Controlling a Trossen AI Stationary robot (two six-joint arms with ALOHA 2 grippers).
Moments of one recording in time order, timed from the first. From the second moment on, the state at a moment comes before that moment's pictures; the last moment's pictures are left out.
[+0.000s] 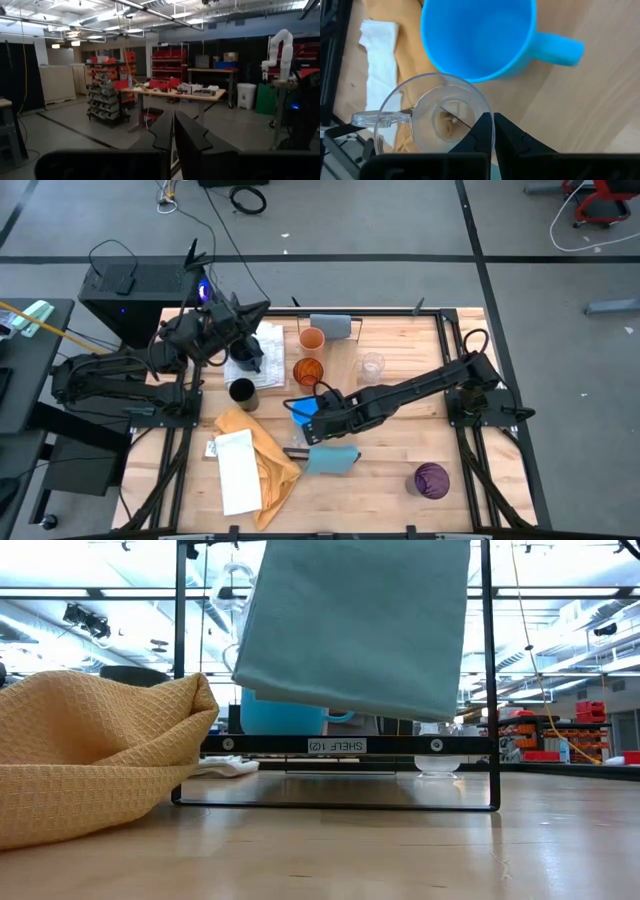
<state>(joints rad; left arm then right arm) 0.21 0.93 0.80 0.37 -0.41 0.10 0.28 1.93 1.69 -0.89 0.19 1.45</state>
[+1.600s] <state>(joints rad) 0.21 0.91 0.80 0.36 -0.41 0.09 0.29 1.97 1.69 -0.94 0.22 1.41</state>
